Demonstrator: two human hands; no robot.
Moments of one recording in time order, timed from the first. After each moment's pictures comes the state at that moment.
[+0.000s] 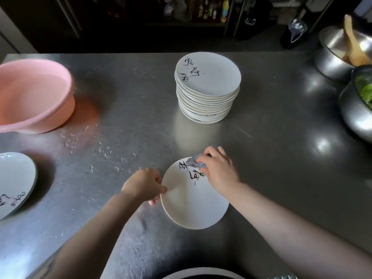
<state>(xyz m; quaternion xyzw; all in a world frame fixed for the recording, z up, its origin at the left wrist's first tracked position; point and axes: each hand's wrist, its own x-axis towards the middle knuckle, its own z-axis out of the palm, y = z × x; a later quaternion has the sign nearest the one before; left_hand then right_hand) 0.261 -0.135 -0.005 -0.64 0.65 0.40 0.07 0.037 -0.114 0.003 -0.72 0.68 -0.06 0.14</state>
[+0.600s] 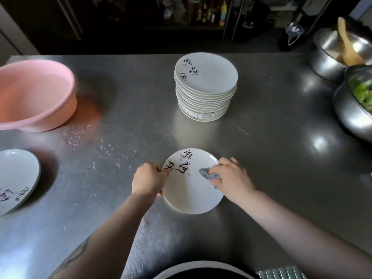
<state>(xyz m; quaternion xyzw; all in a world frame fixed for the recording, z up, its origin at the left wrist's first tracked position) 0.237 -0.118 -0.004 -0.74 0.56 0.36 -0.12 0.017 -0.078 0.015 -0.69 0.70 0.02 0.19</state>
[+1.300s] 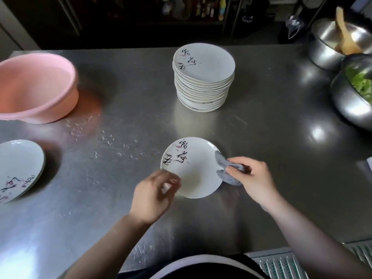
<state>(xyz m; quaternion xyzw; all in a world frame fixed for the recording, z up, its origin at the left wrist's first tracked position) 0.252 -0.038 0.004 -0.52 0.76 0.26 -0.30 -0.006 -0.019 0.033 -0.47 0.70 -0.38 0.37</state>
